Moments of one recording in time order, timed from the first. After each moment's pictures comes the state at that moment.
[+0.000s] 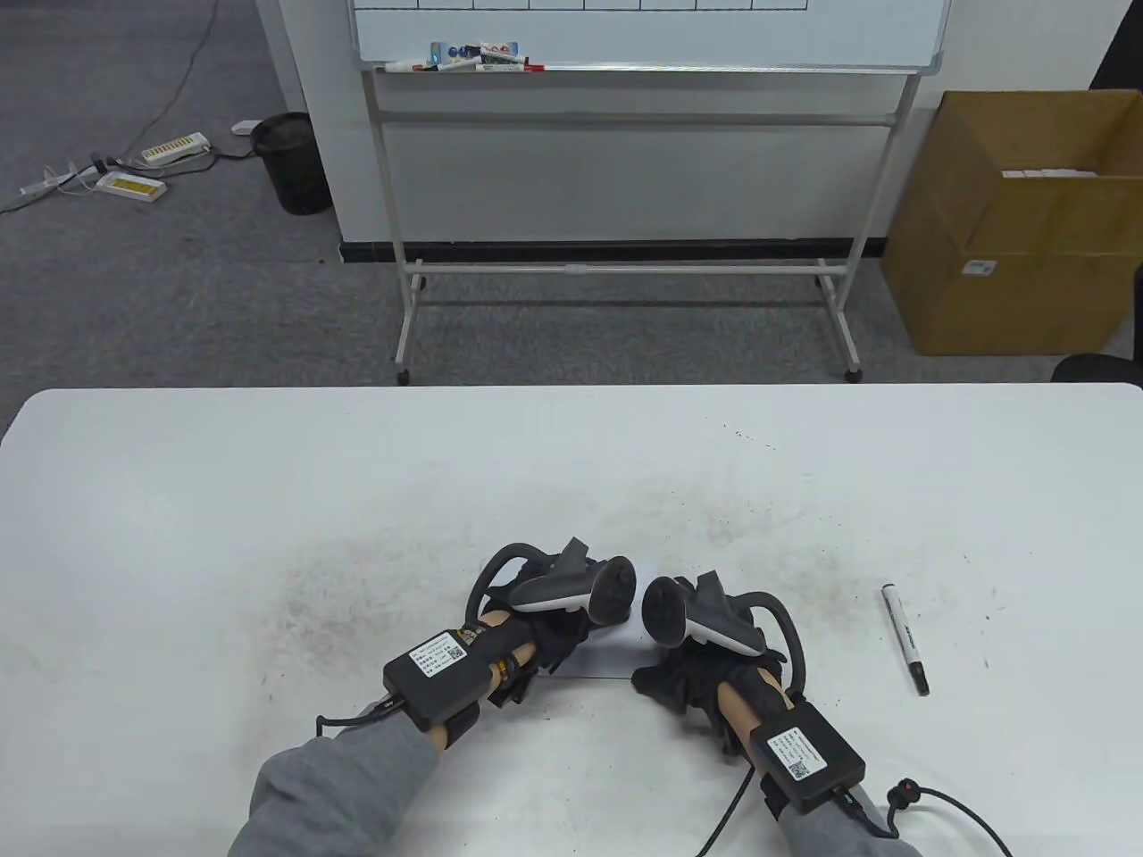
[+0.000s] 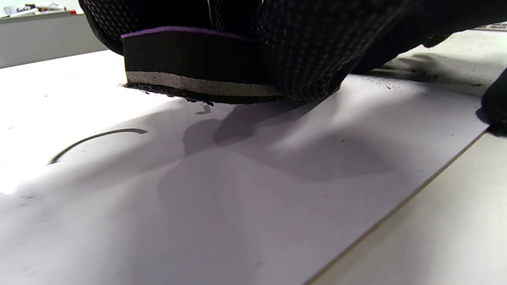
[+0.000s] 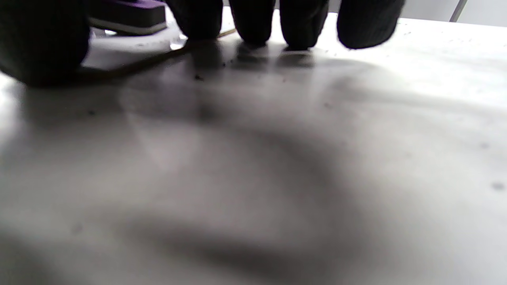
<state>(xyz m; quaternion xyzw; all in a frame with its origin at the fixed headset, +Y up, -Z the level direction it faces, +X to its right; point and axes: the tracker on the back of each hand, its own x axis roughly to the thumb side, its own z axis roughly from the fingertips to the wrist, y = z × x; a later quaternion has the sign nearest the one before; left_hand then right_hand) -0.046 -0.739 -0.434 -0.13 -0.28 -0.10 0.95 0.112 -0.770 -0.405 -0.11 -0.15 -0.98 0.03</state>
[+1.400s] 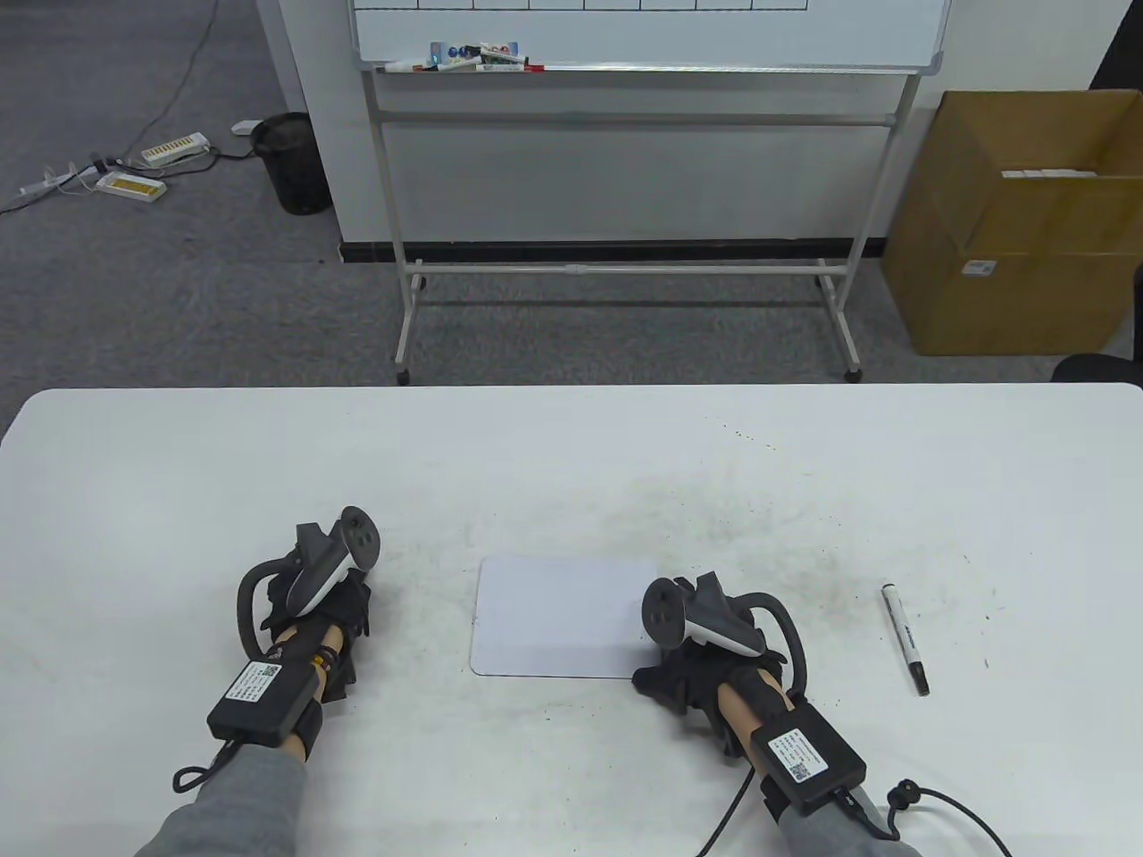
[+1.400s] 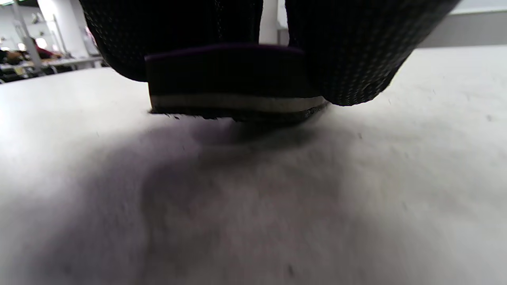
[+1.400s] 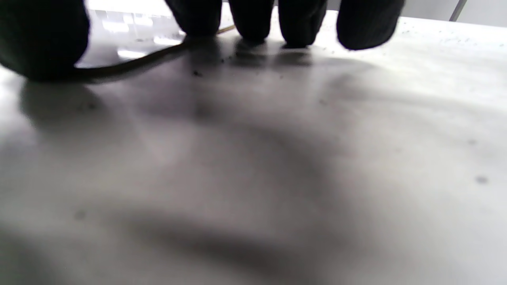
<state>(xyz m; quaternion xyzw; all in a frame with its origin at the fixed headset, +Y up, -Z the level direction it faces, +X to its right) -0.288 -0.748 -0.455 -0.10 0.15 -0.05 0.98 0.112 -0.771 -0.404 -0.11 -0.16 -0.98 0.04</state>
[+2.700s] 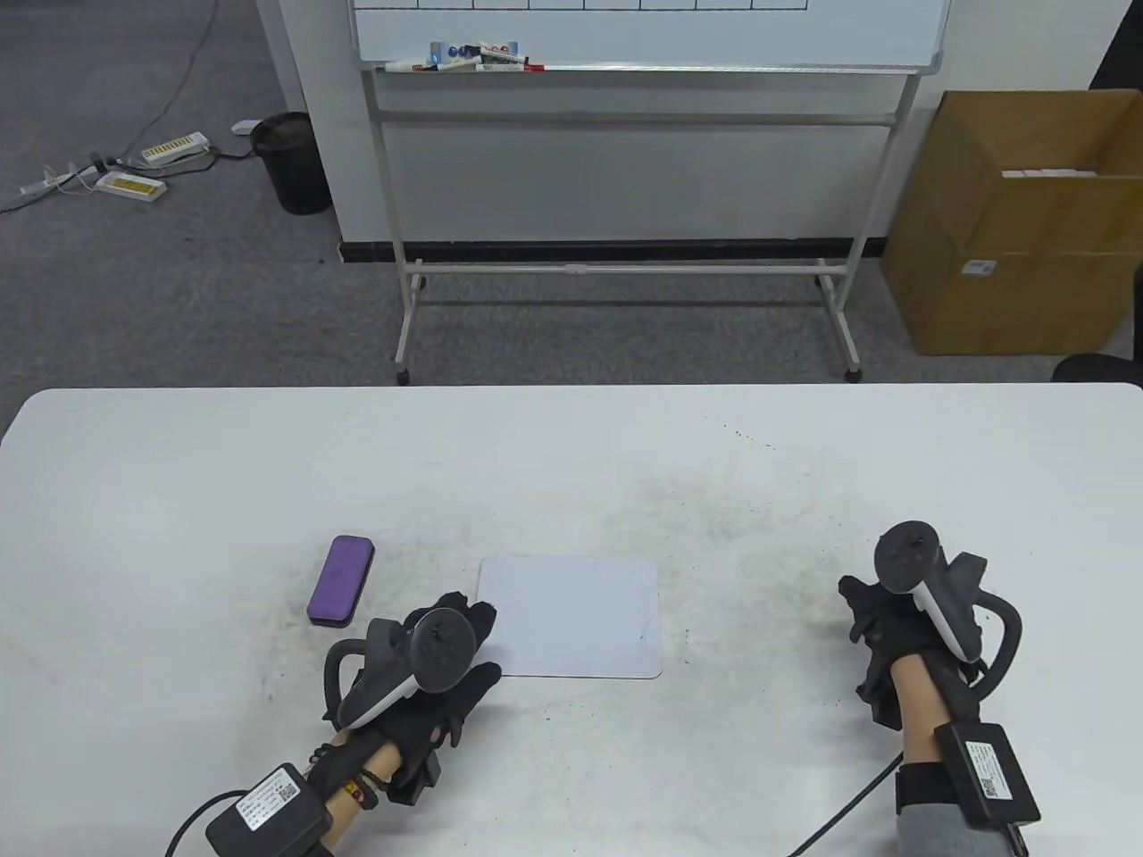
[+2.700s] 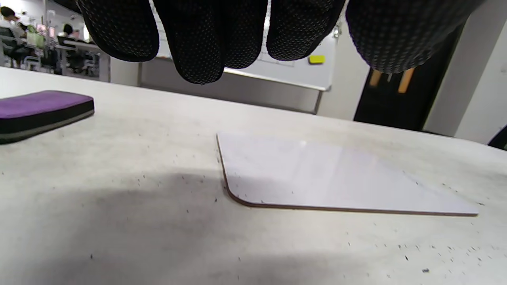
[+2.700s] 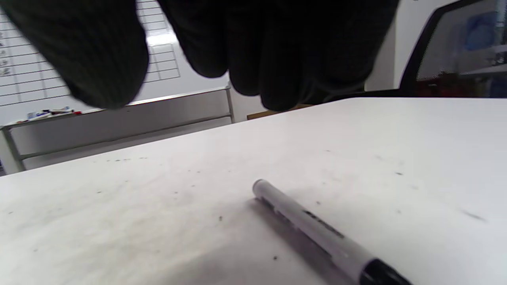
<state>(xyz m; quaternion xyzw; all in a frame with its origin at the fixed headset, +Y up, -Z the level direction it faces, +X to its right) -0.182 -0.713 -0.339 -0.03 -0.11 0.08 0.99 0.315 -0.693 -0.391 0.23 0.02 -0.97 -0.10</state>
